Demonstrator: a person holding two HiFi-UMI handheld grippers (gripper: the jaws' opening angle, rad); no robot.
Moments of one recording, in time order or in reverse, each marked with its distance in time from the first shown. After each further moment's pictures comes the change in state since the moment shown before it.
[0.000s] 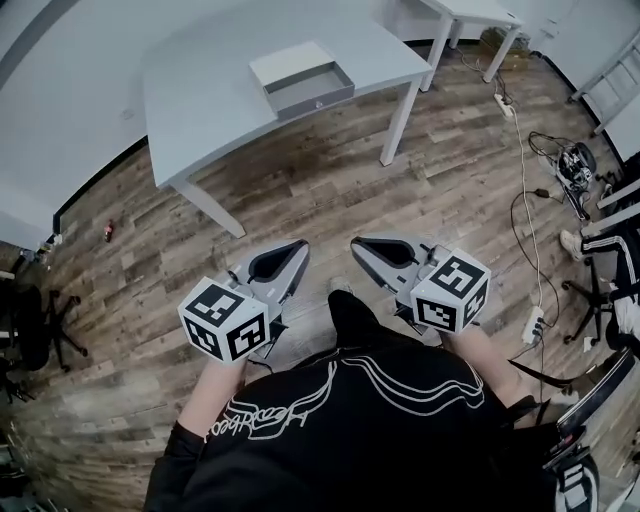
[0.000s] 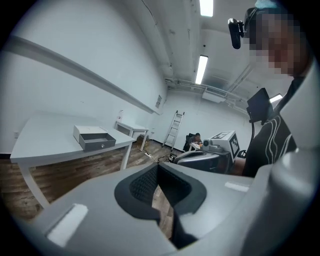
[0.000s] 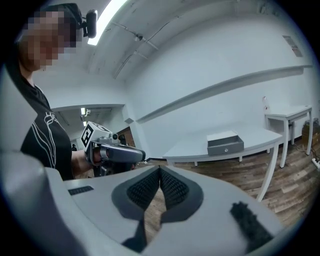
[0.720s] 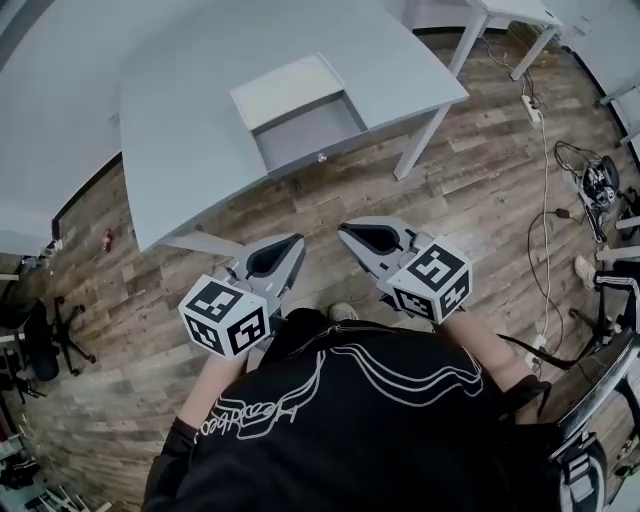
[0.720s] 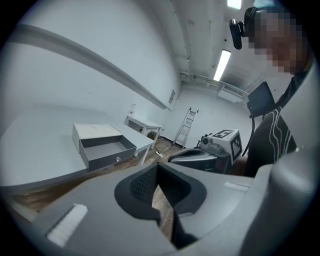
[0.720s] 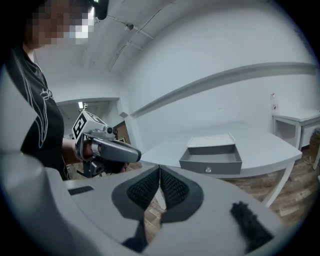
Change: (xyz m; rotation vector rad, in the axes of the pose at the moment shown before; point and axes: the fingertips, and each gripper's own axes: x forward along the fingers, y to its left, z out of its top) left arm 0.167 0.184 0.065 -0.080 0.061 0.082; right arm 0.131 -0.230 0.050 -0.049 0.079 0.018
